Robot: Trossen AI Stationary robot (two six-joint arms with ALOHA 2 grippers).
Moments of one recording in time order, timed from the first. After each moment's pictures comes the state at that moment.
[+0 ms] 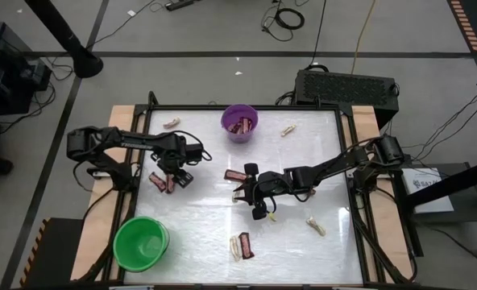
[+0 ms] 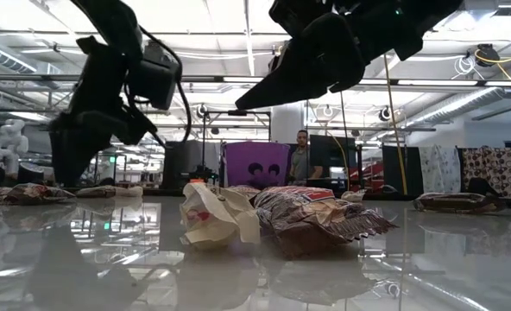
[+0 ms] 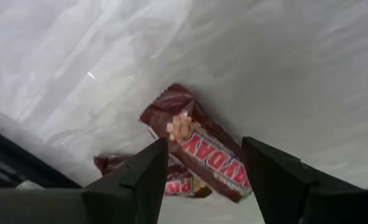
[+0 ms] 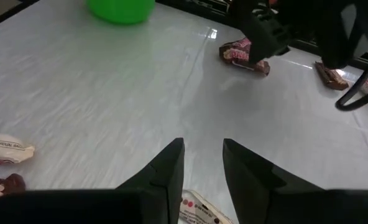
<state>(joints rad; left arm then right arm) 0.24 1.51 0.83 -1.08 0.08 -0.61 0.17 1.73 0.95 0.28 0.10 -0.18</state>
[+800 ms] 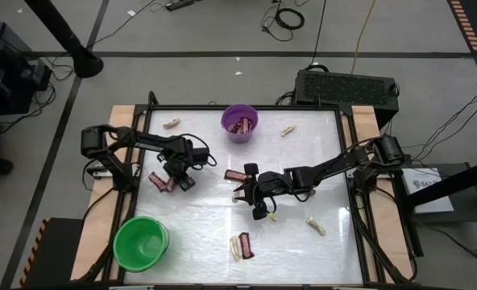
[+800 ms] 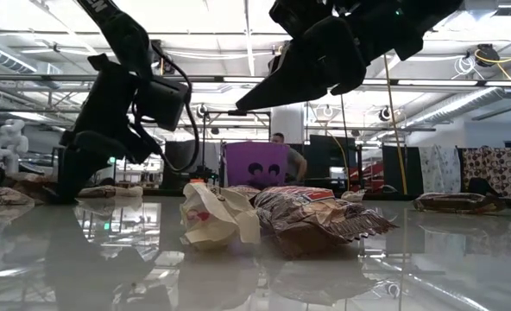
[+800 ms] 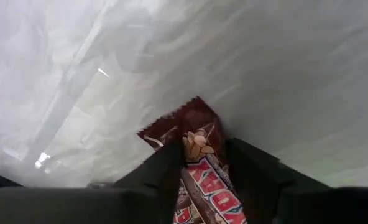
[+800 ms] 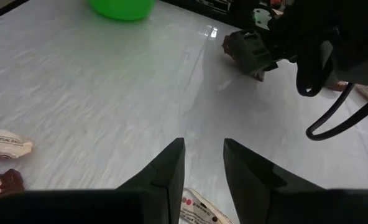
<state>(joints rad) 0.24 1.65 0.84 -1.00 0.06 -0.49 0.17 1.73 0.95 0.28 0.10 -0.20</state>
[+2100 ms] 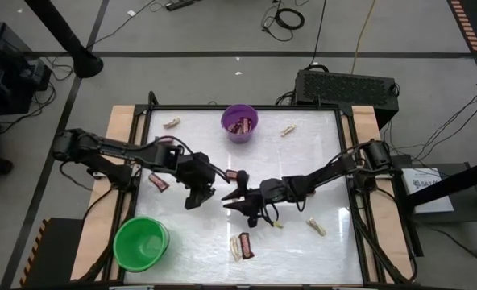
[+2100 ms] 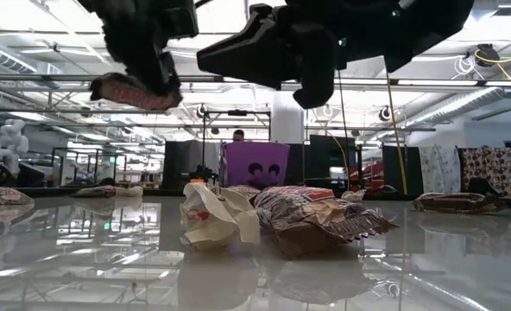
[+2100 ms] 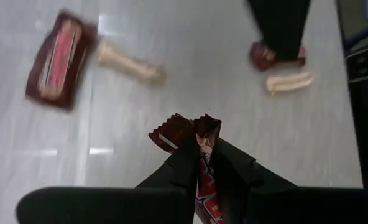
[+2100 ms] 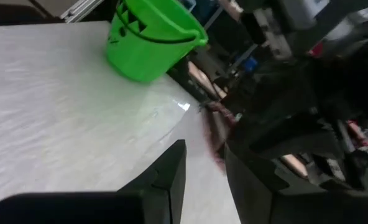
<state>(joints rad) -0.06 1.36 0.97 -0.57 0.25 -0.17 0.22 1.85 0.95 0.71 0.10 -0.64</state>
